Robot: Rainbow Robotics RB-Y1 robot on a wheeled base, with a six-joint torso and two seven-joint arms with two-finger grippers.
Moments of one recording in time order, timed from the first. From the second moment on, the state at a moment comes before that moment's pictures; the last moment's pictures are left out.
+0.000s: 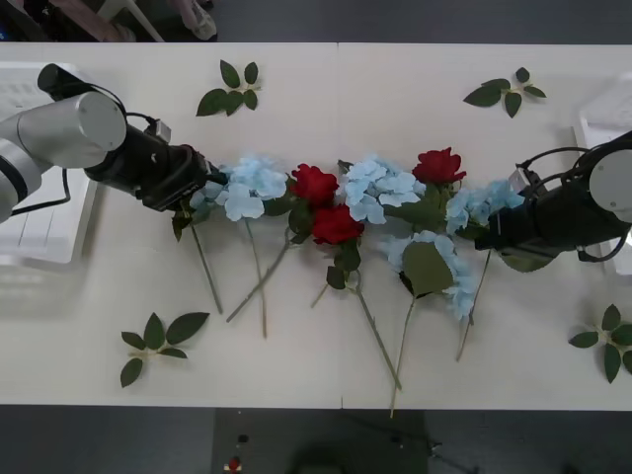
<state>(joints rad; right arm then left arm) -0.57 -0.86 0.47 -1.25 -1.27 1.12 1.37 -0.98 0.71 -0.84 -0.83 1.50 0.90 -1.16</state>
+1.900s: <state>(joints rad) -0.67 -0.94 0.35 -1.33 -1.79 0.95 1.76 -1.06 1.10 -0.68 -1.41 1.21 0.80 -1.55</state>
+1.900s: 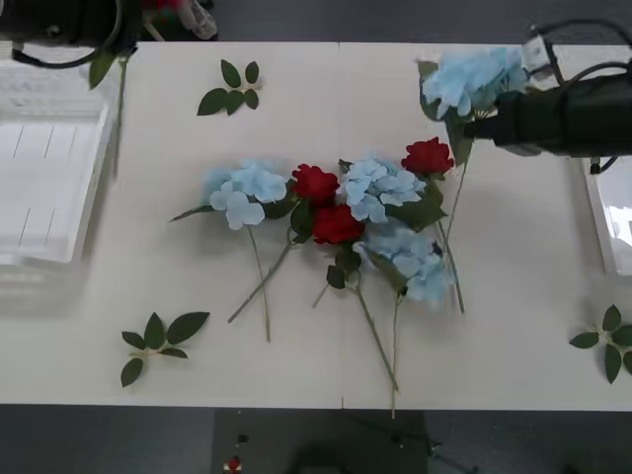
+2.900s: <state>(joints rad) -0.61 -0.94 0.12 -1.18 -1.48 0.99 1.95 -1.06 0.75 -0.55 -1.49 1.34 0.41 -1.38</state>
